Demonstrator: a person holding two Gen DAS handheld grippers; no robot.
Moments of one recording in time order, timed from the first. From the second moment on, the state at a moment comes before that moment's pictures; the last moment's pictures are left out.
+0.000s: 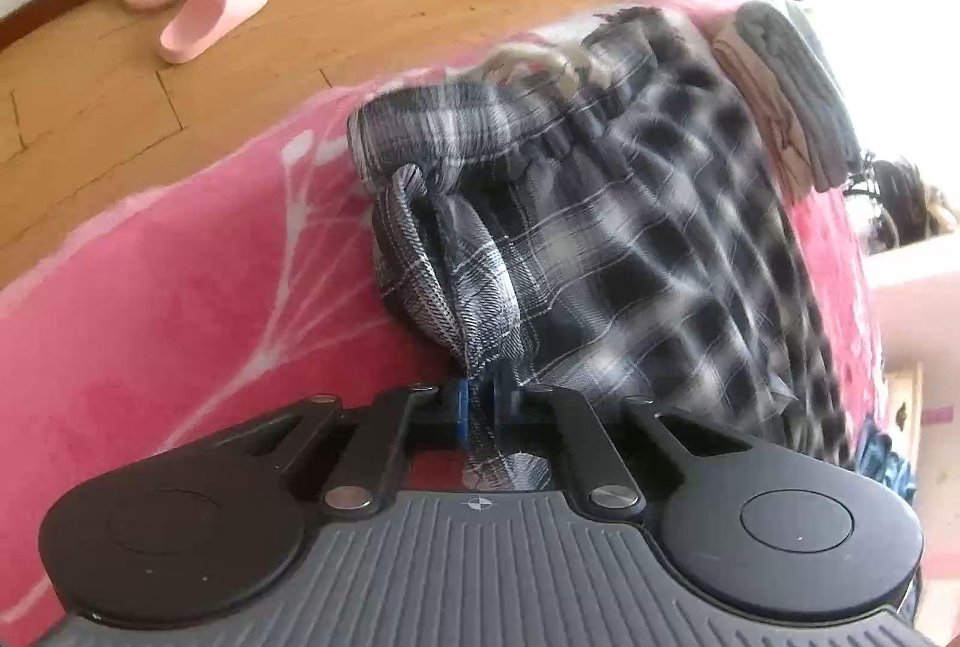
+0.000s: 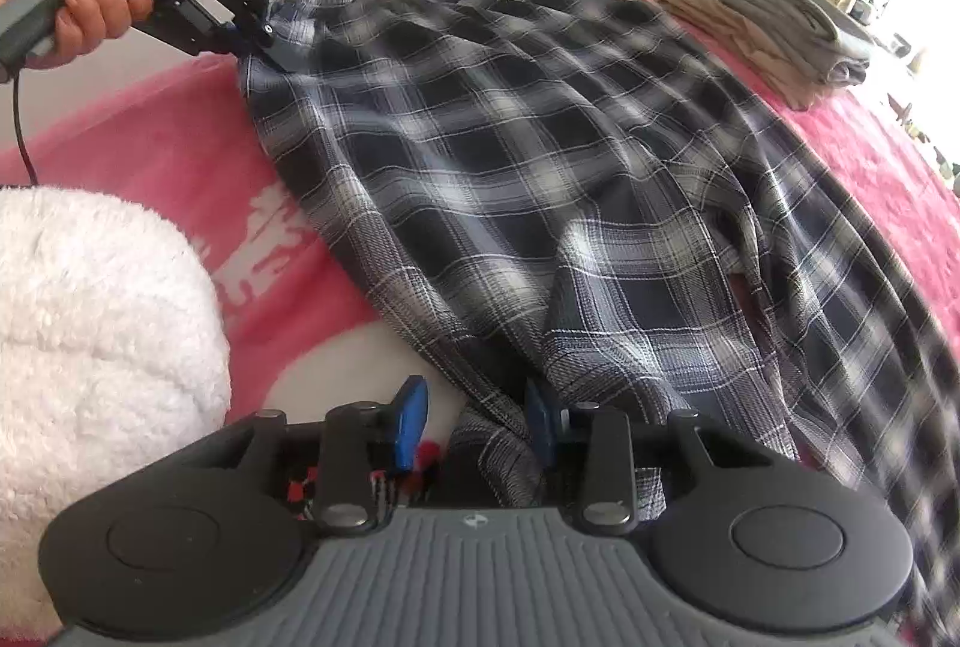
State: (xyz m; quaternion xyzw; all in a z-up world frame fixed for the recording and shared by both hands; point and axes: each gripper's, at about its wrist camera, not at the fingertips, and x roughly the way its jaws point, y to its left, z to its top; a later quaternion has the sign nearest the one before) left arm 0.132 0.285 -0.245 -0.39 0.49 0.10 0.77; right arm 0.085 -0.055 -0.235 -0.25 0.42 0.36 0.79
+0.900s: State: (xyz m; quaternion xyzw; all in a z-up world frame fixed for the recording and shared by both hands) left arm 0.129 0.332 -0.260 -0.41 0.55 0.07 0.72; right arm 0.105 -0.100 -0.187 -0.21 0.47 0.37 0.77
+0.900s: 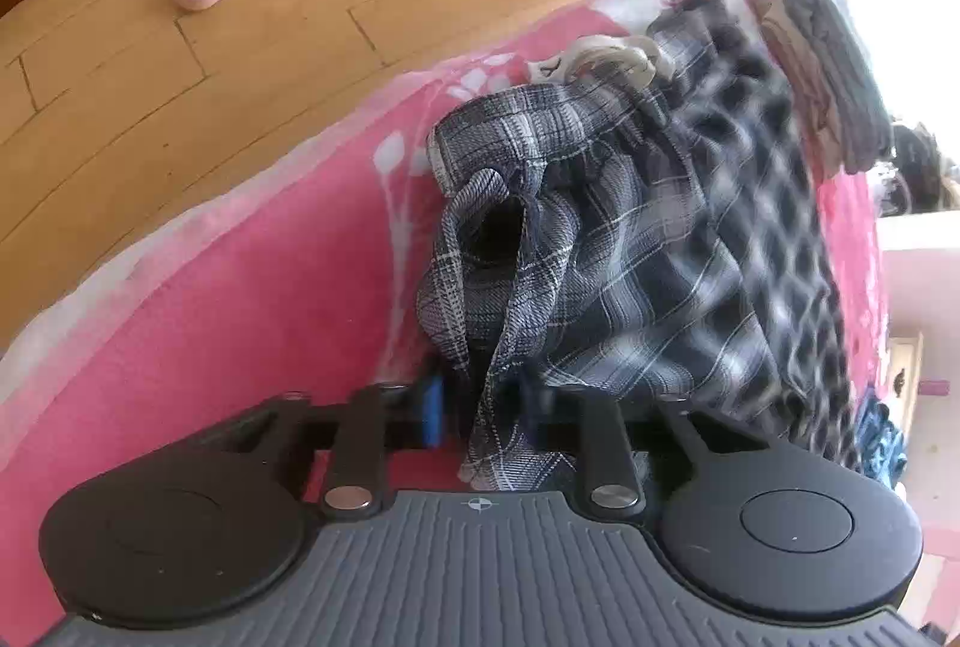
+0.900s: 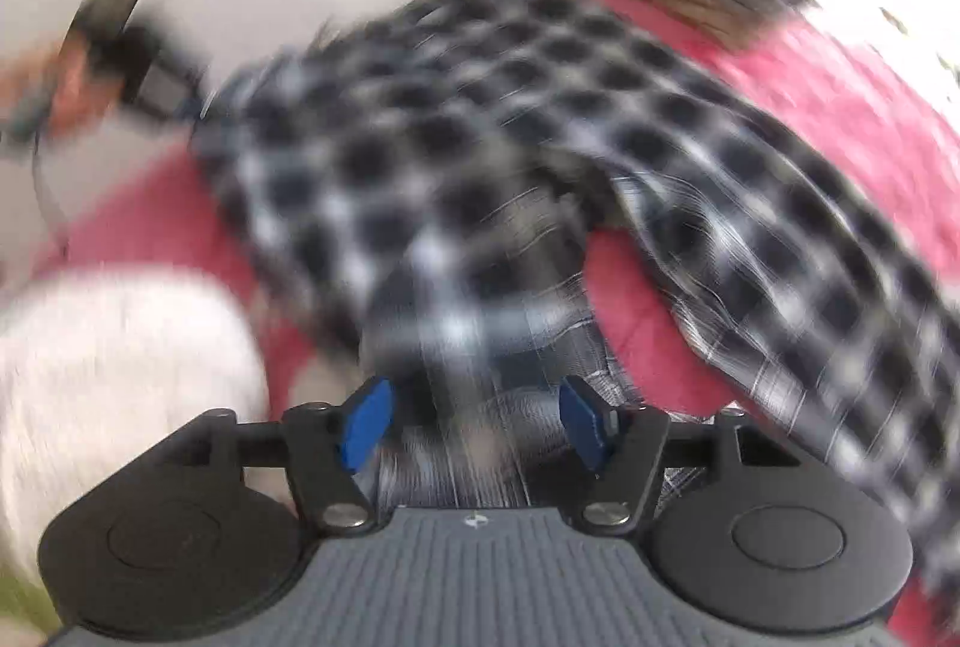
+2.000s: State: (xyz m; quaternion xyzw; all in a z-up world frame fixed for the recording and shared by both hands) left arm 0.106 0.328 -0.223 -0.28 0.52 0.09 0.80; right arm 0.128 -0.109 -0.198 -0.20 0.58 0.37 0.70
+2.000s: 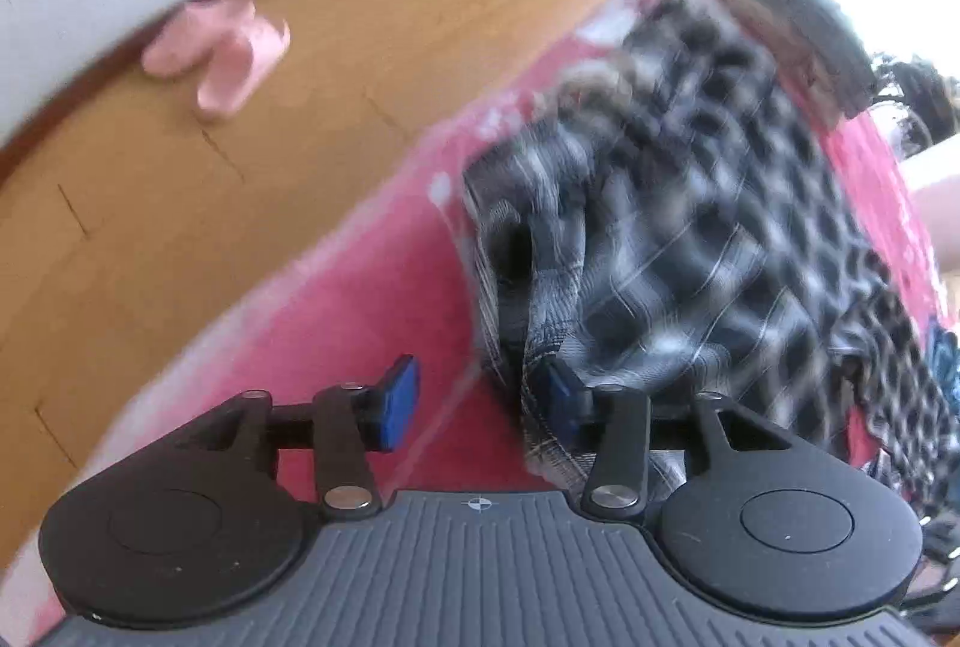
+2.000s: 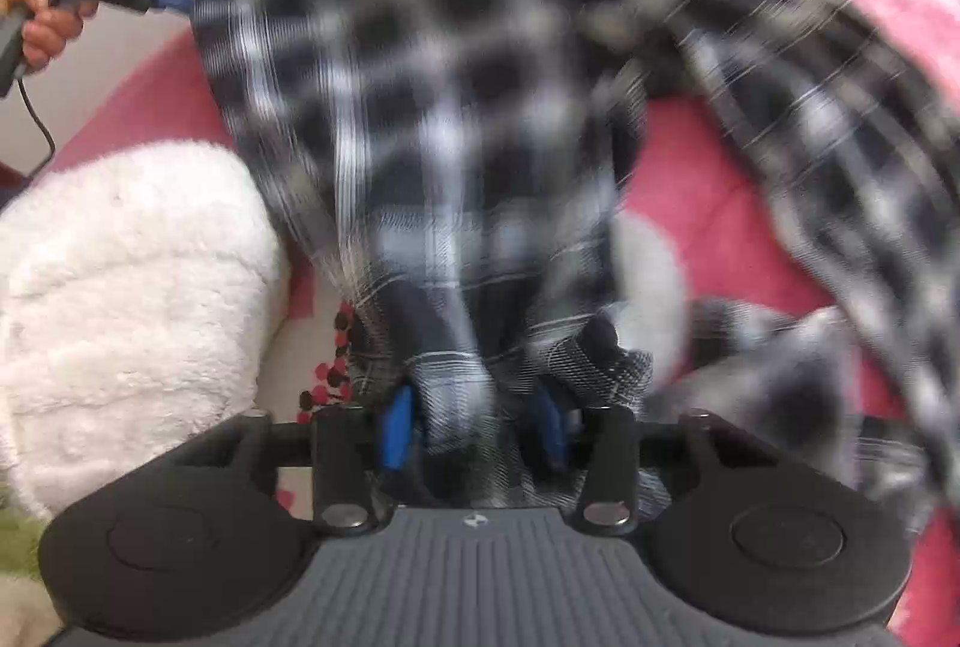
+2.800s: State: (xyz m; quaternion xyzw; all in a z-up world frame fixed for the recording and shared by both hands) left arm 0.415 0.137 -0.274 0.08 0.40 0.03 0.91; right arm 0.258 -0.196 -0.256 0.07 0.51 0.06 0.85
